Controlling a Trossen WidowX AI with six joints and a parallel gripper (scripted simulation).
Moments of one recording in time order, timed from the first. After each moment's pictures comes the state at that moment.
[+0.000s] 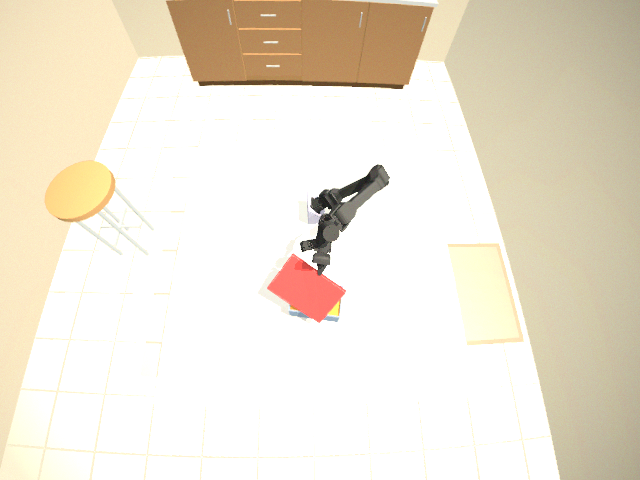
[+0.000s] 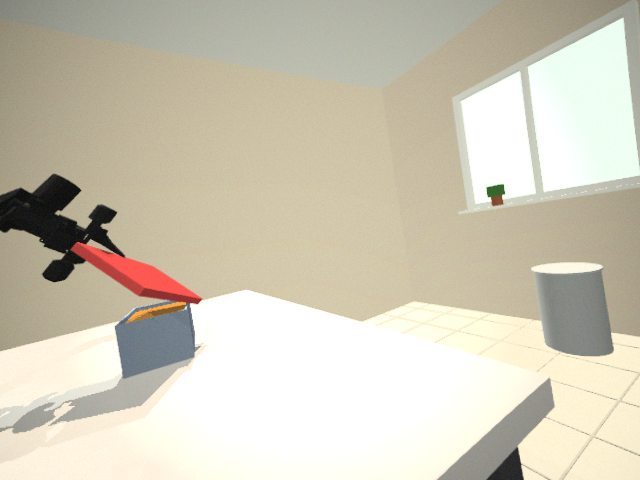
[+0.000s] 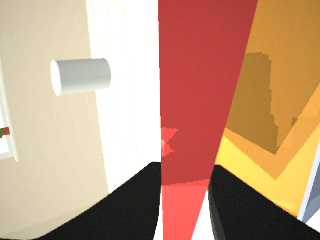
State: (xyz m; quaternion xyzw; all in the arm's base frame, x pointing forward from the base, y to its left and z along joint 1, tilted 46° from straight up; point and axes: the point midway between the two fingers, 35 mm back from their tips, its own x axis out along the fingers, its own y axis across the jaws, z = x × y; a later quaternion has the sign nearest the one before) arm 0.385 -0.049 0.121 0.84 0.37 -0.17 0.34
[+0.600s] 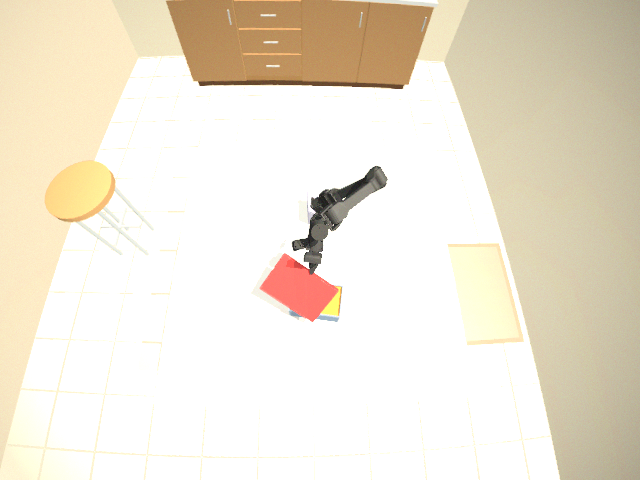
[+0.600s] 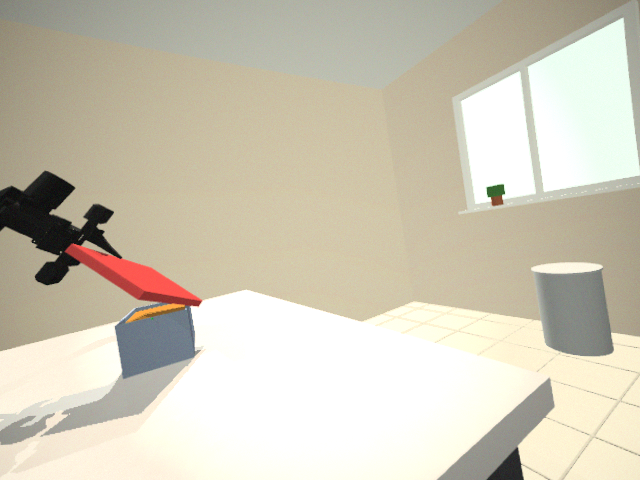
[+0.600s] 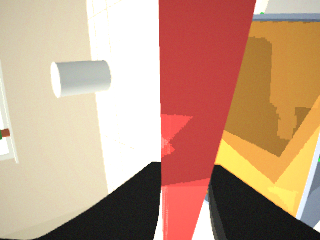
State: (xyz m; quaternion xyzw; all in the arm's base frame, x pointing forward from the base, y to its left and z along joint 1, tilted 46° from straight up) arm 0.384 -0.069 0.098 0.84 0.37 -0.17 0.35
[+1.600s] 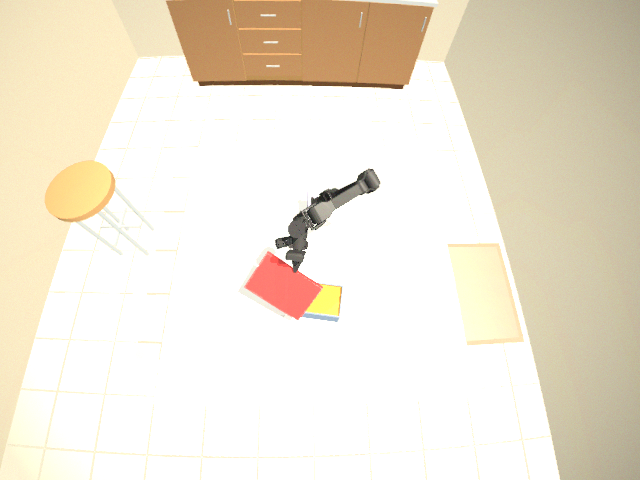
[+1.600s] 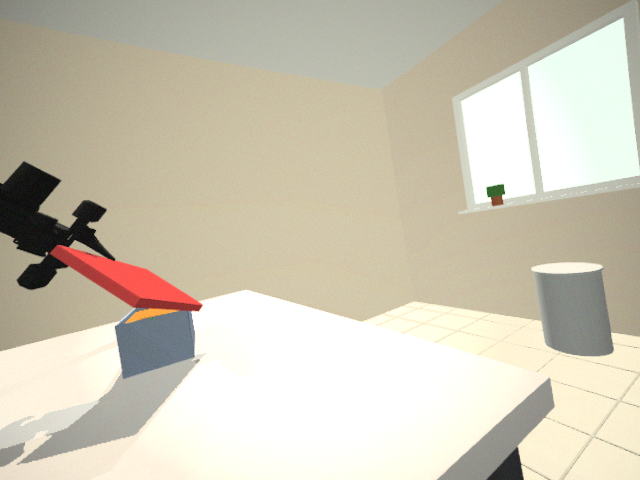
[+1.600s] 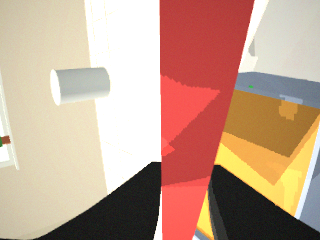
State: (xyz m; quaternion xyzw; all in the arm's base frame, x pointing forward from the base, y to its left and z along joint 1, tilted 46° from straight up) arm 0.381 -0.112 0.054 0.84 0.37 -0.17 0.35
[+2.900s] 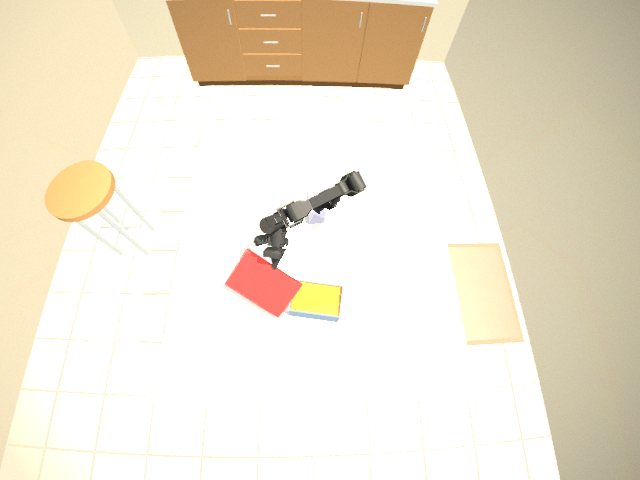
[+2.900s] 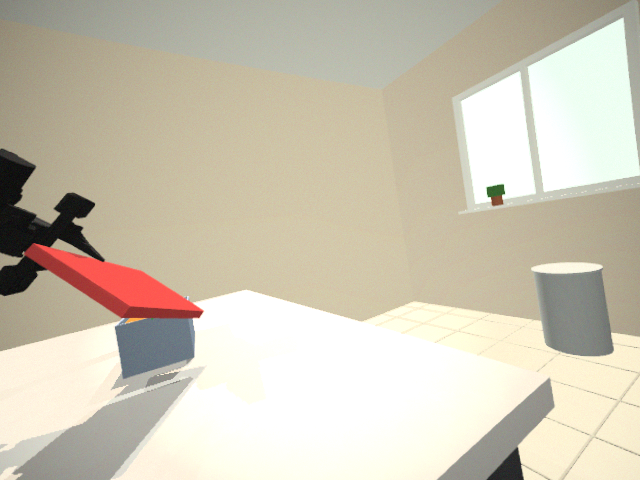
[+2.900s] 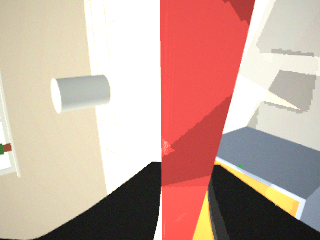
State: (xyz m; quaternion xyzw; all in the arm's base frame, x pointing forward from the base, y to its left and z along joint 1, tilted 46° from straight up) arm 0.379 -0.168 0.001 0.84 0.37 -0.17 0.35
